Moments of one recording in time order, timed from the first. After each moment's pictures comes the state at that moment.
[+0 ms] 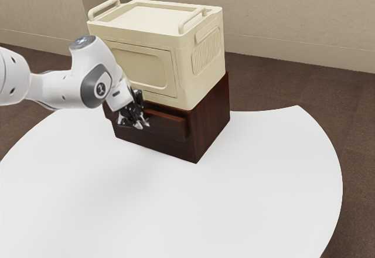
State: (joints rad) arm -0.03 0.16 0.07 -2.06 -0.18 2.50 1.63
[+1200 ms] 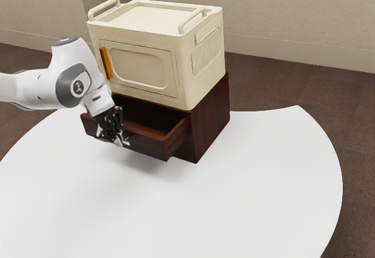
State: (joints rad) arm 0.00 -0.02 0.09 -2.21 -0.18 2.28 1.56
